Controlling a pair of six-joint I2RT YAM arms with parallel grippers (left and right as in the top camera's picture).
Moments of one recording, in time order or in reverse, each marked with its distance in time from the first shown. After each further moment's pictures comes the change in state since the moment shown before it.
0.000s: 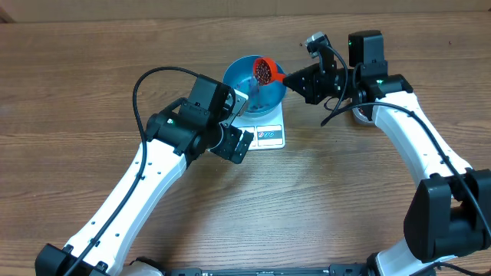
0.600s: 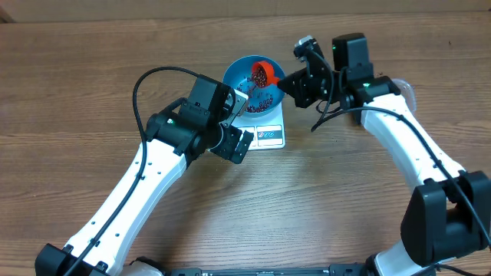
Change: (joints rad) left arm 0.000 0.000 0.000 0.000 0.000 0.000; right arm 0.085 -0.013 0.000 -0.014 0.180 -0.002
